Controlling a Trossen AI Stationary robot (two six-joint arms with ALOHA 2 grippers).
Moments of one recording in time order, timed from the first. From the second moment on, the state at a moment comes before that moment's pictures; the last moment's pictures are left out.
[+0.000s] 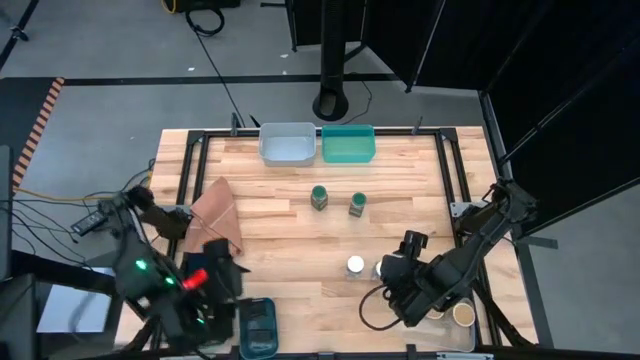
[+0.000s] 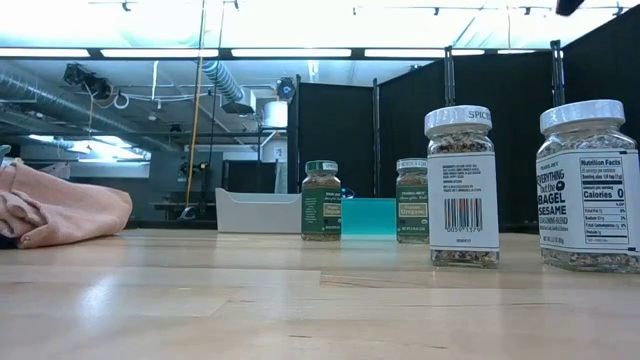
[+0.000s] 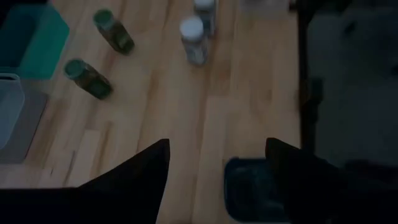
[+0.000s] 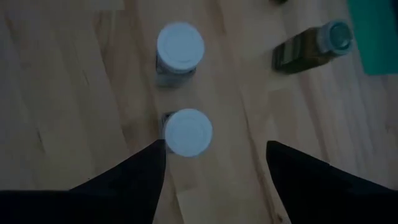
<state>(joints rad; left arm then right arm) -0.91 1.70 2.06 -1.56 -0.63 -0.91 0.71 1.73 1.65 -1.47 0.43 0.95</state>
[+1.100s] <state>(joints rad) -0.92 1.58 2.06 -1.57 -0.74 -0.79 0.49 1.73 1.36 -1.15 0.13 0.71</state>
